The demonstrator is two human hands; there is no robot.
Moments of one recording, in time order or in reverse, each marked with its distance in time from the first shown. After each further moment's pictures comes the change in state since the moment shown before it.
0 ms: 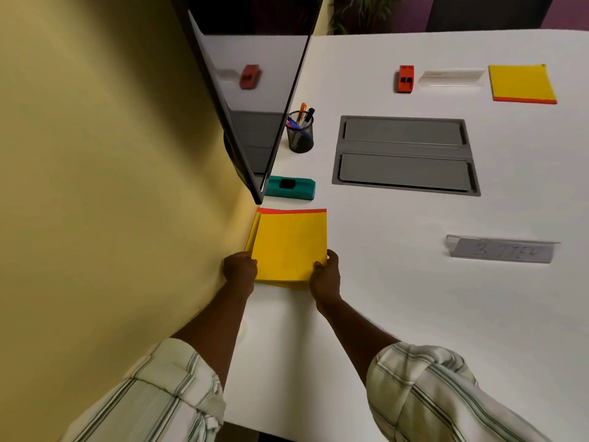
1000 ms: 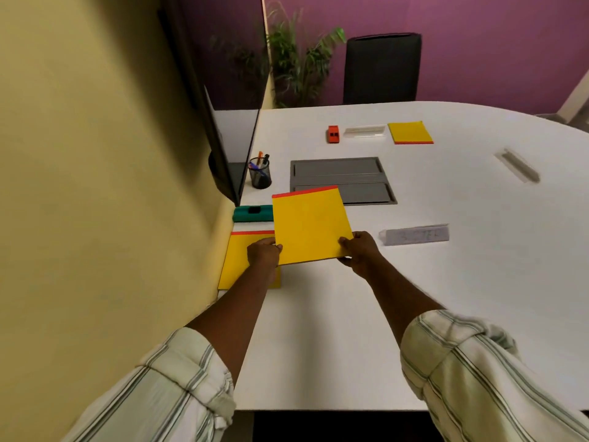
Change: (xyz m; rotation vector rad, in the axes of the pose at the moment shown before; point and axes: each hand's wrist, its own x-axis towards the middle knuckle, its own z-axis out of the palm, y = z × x) left_hand -0.166 0.049 0.015 -0.210 -0.249 0.262; right_hand -0.077 -0.074 -0.157 0.379 0.067 0.075
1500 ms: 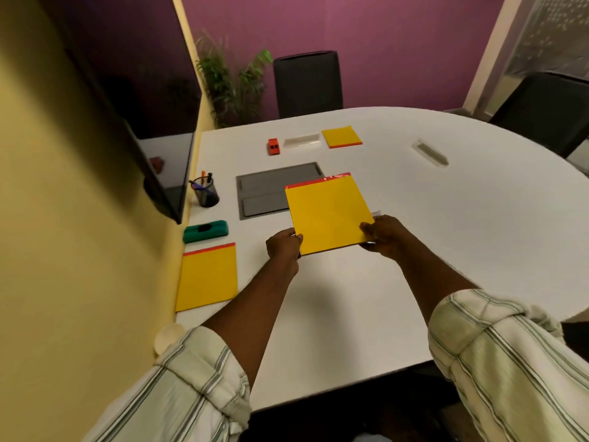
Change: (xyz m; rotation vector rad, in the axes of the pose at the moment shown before) left_hand -0.098 0.023 0.117 -0.092 -0.271 0.013; right_hand -0.064 -0.052 -0.160 0.057 0.151 -0.047
